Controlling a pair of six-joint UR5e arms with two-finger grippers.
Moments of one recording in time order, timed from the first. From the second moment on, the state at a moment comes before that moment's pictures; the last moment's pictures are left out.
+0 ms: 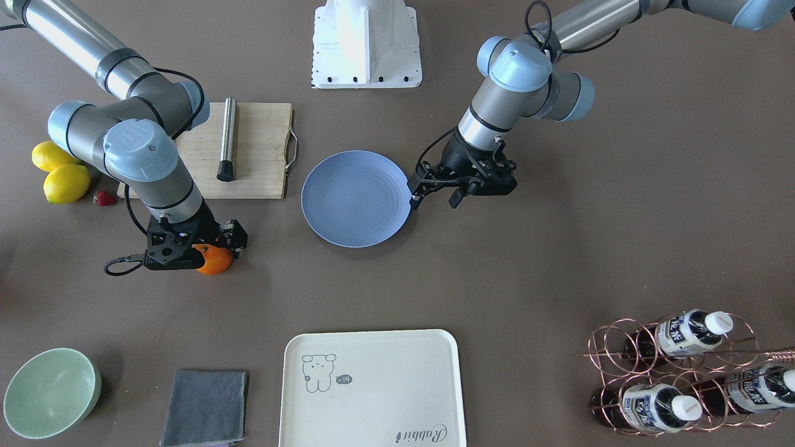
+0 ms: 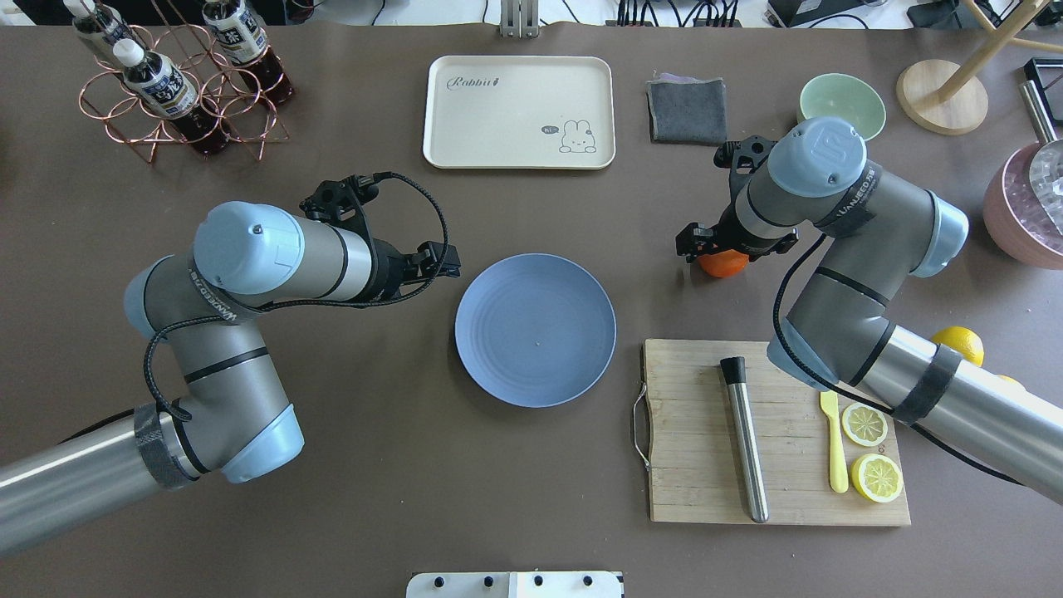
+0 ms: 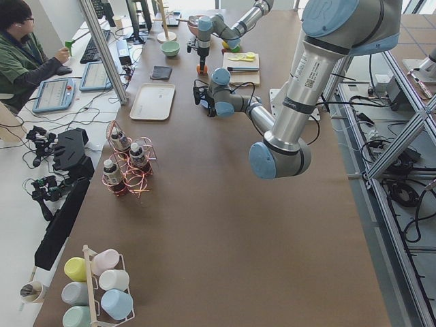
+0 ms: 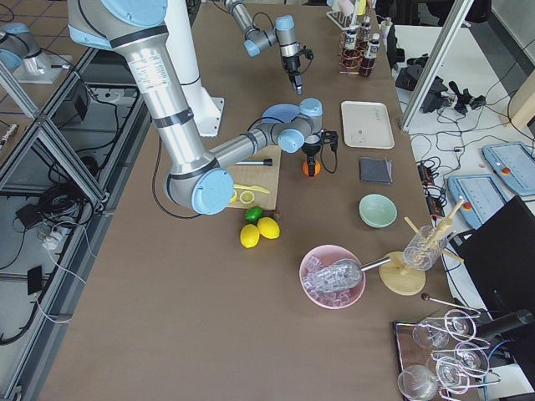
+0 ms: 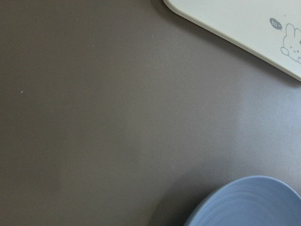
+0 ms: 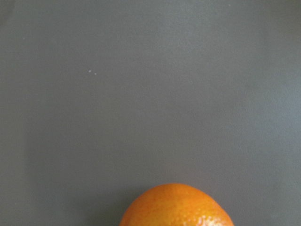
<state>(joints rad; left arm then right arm) -0.57 -2.07 -1.62 -2.20 -1.81 -1.57 0.74 -1.13 1.51 -1.27 1.95 1.01</state>
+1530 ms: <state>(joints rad) -0.84 -2.01 -1.67 -2.11 -1.86 -1.12 0.54 -0.86 1.60 -1.44 1.78 1.25</state>
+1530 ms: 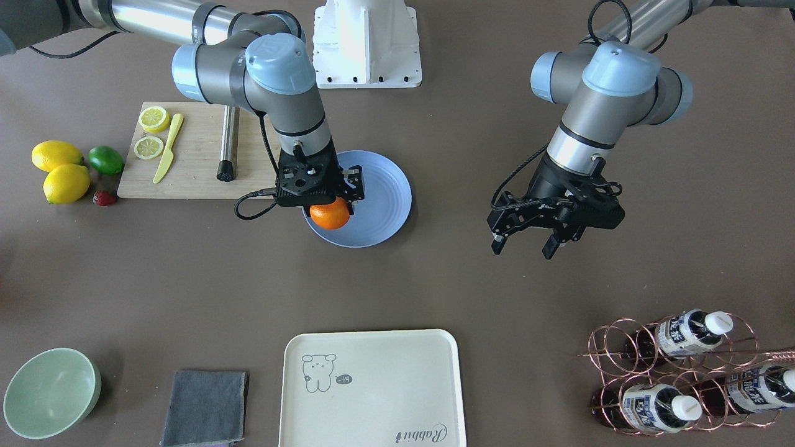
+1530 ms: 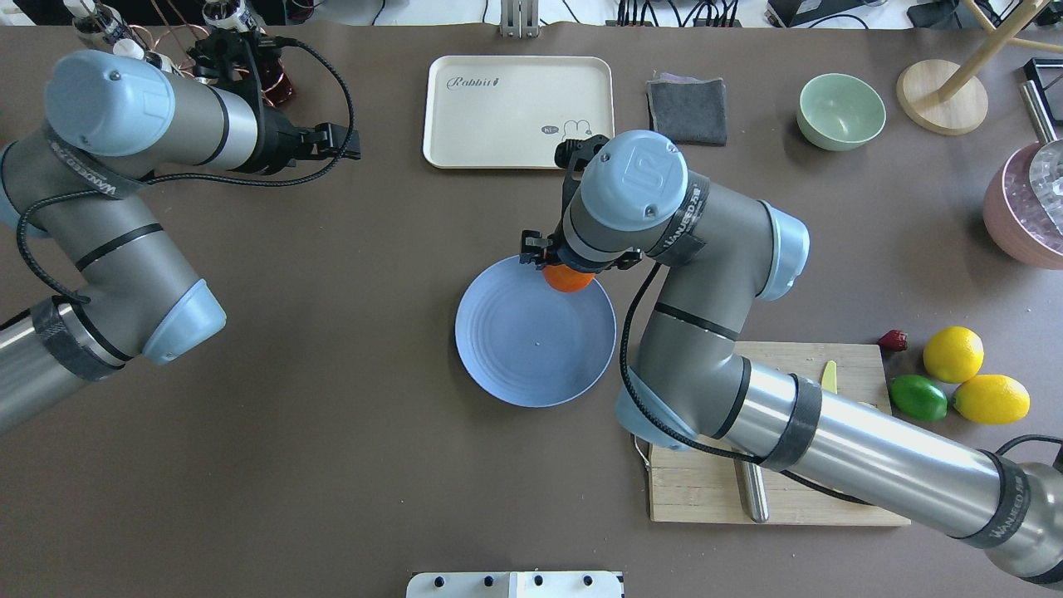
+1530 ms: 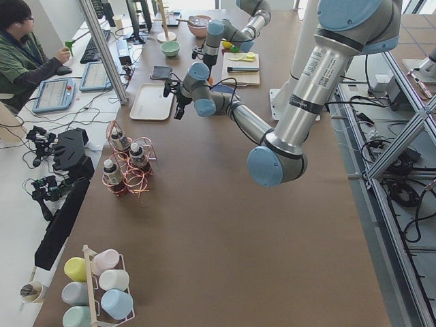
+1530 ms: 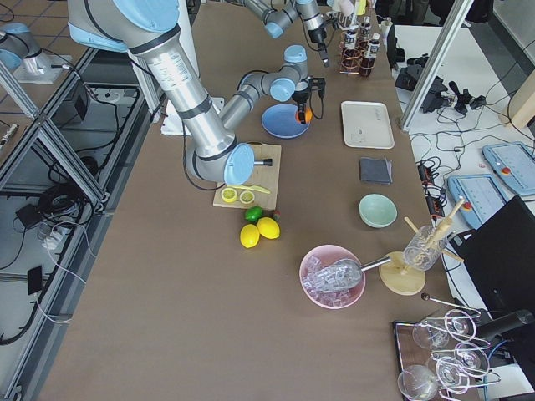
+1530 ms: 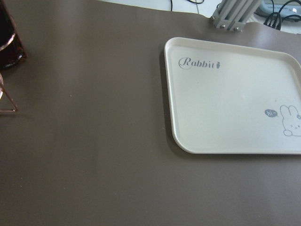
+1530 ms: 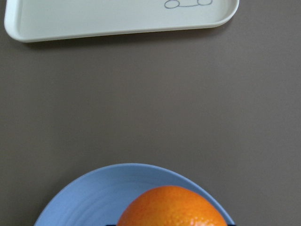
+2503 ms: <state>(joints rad) -1.00 -1.87 -1.75 -2.01 -2.19 -0.80 0.42 -0.83 1.51 -1.42 1.67 1.28</state>
